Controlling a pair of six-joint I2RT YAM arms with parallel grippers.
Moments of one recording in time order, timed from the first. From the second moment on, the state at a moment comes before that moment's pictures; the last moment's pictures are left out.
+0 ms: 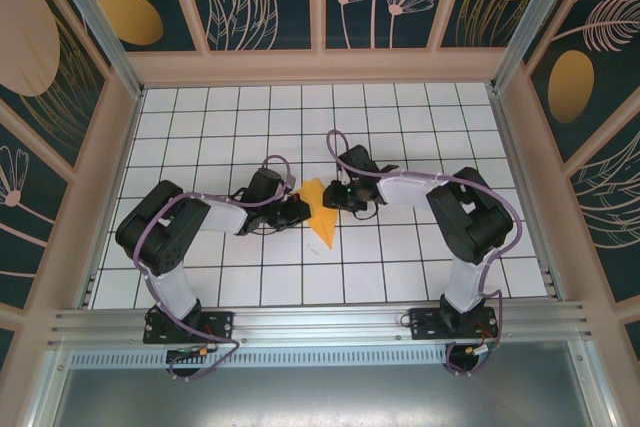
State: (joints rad) left arm -0.57 1.79 0.66 0.32 0.51 -0.92; right arm 0.65 1.83 1.01 -0.23 -0.29 0.65
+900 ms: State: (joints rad) left arm -0.57 1.78 0.60 0.44 0.53 -1.00; right arm 0.67 1.69 0.75 0.04 -0.46 0.89
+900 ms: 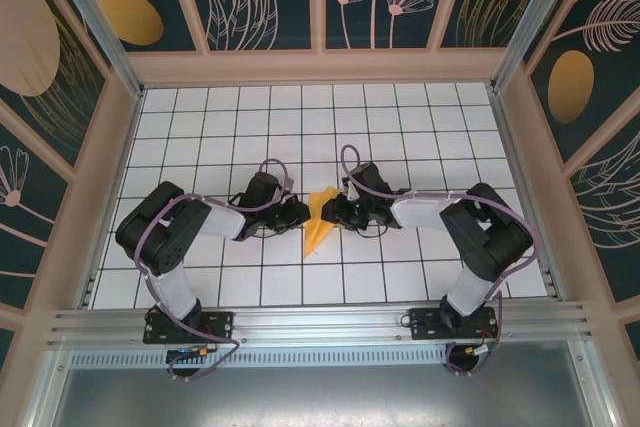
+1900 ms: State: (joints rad) left arm -0.57 1.70 0.59 0.43 0.53 -1.05; right arm 0.64 1.75 0.82 0.04 -0.45 0.85
